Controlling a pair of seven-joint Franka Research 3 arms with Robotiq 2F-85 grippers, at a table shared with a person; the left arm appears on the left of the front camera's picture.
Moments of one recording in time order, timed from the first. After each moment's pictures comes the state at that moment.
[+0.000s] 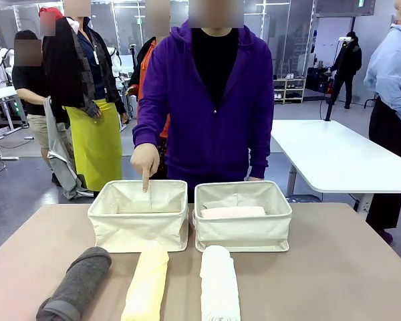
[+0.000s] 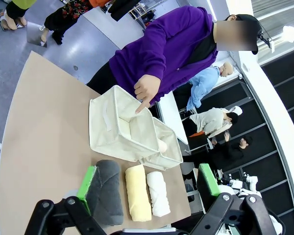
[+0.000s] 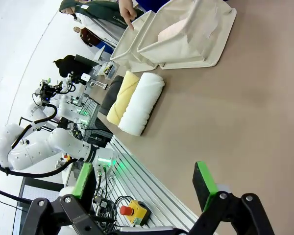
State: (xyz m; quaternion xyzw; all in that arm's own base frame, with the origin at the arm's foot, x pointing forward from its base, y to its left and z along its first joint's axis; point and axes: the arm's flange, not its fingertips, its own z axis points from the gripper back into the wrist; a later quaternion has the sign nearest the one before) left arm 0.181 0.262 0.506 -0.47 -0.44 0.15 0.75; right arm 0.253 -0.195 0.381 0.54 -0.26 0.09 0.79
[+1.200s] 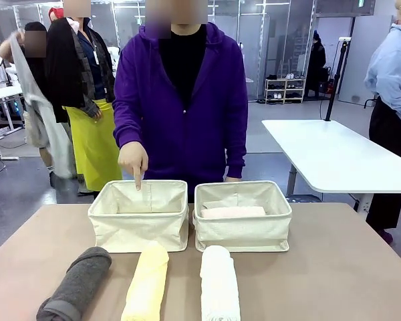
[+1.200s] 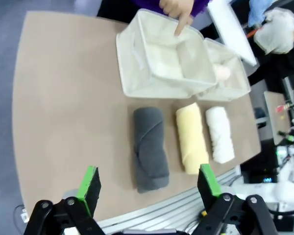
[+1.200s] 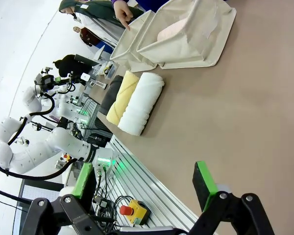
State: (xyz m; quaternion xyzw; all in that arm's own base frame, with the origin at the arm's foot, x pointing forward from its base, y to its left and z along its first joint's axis) left arm 0.256 0.153 0.528 -0.29 -0.29 0.00 0.91; right arm 0.253 -0.195 0.381 0.54 -0.26 0.09 0.79
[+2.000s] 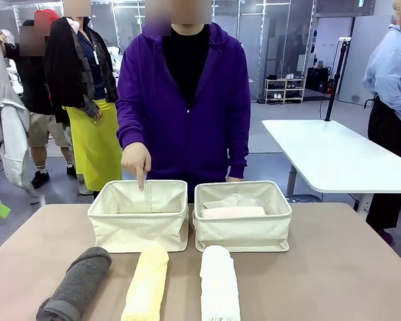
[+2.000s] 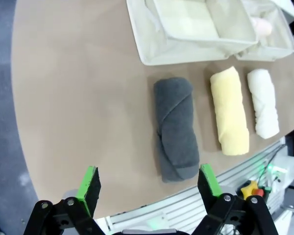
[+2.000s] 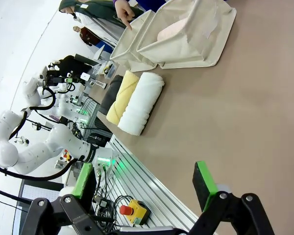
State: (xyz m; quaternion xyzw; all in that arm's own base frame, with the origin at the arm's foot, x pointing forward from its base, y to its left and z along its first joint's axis) left arm 0.301 0.077 0.507 -0.18 -0.20 -0.07 0.96; right arm 0.253 -0.195 0.381 0.54 -0.26 0.09 0.79
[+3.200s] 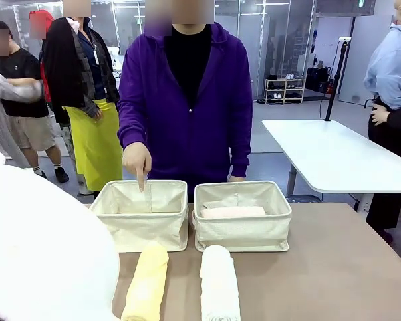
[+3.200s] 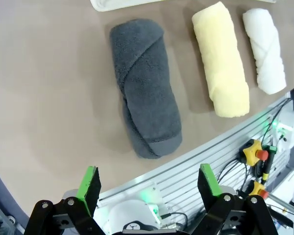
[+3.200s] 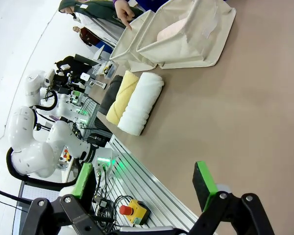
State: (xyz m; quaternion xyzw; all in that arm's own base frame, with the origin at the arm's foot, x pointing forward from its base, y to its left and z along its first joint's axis) left arm 0.297 0.003 0.463 -0.17 -0.09 -0.14 0.97; right arm 0.253 -0.195 0.382 0.54 -0.26 0.09 0.79
